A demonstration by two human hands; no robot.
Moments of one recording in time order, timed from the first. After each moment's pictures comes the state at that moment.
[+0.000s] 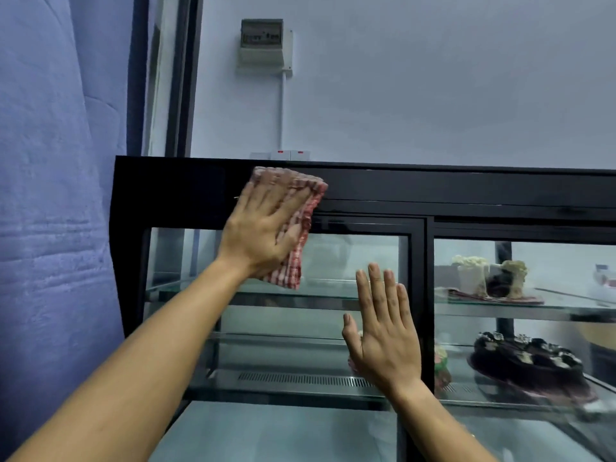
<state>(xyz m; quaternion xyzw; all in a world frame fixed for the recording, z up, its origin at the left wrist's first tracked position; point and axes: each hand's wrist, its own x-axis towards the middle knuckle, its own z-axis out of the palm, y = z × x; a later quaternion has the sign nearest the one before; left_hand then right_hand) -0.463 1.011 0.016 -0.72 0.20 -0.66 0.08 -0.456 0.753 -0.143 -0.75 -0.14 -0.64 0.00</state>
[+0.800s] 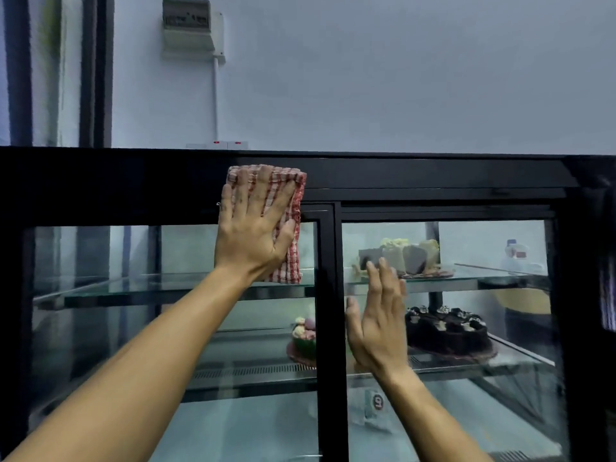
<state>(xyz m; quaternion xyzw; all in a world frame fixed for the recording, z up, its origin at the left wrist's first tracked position) -0.453 0.867 -0.005 -0.73 0.15 -0.67 0.03 -0.457 0.634 -0.157 -0.75 -0.12 -0.62 0.22</state>
